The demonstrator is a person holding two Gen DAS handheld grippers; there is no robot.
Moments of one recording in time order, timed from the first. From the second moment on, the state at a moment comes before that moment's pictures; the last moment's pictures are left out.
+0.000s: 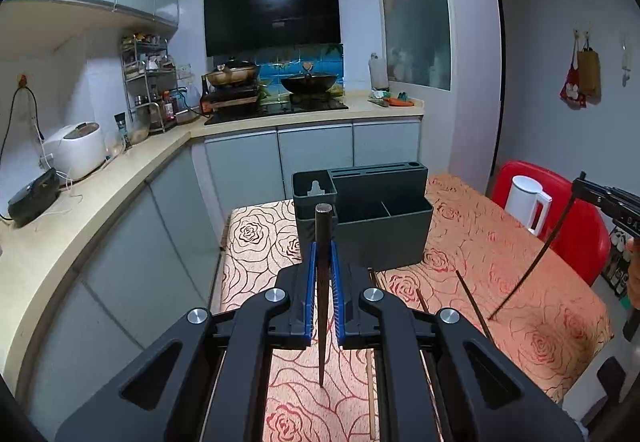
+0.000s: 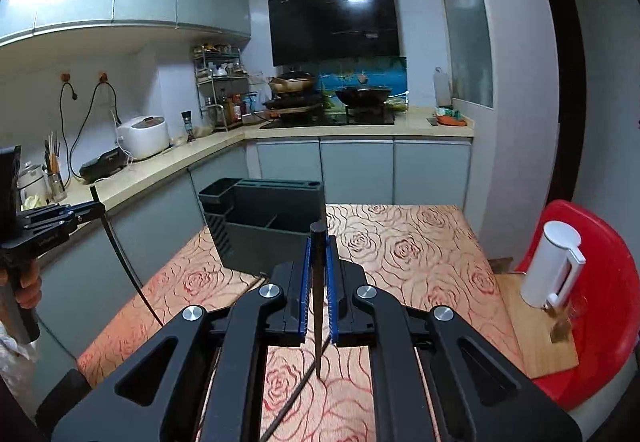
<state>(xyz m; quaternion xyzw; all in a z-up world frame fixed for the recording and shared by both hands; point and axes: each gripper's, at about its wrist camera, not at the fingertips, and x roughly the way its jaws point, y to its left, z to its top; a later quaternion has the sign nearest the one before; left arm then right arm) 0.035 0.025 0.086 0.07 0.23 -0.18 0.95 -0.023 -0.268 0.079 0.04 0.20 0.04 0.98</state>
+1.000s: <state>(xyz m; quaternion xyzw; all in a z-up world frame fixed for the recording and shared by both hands) 0.145 -0.038 0.190 0.03 0.18 -0.21 0.96 0.090 -0.247 0.176 0.03 0.14 0.06 0.99</state>
